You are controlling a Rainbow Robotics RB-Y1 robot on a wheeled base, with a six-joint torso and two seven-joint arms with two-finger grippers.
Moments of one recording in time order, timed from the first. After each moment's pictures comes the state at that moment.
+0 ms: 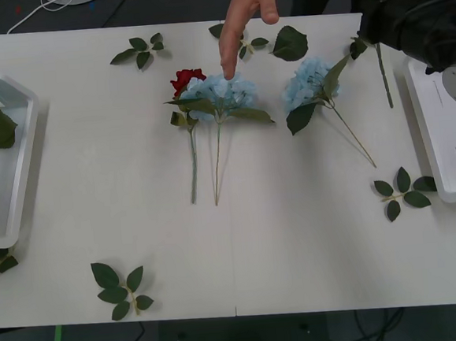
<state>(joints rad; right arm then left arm) -0.63 -0.96 0.44 -1.59 -0.61 0.37 1.11 -0.67 1.04 -0.44 -0.53 1.84 0.74 -2.41</state>
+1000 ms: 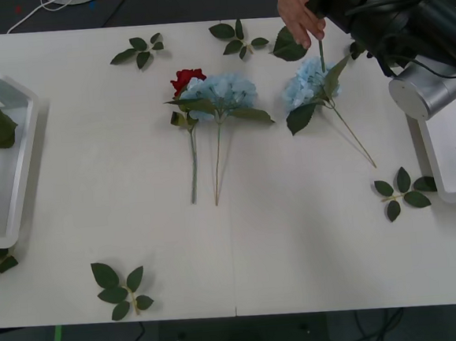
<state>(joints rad) -0.67 -0.77 0.44 -1.57 -0.46 0.01 1.11 -0.67 1.04 -0.44 -0.53 1.84 0.74 -2.41</state>
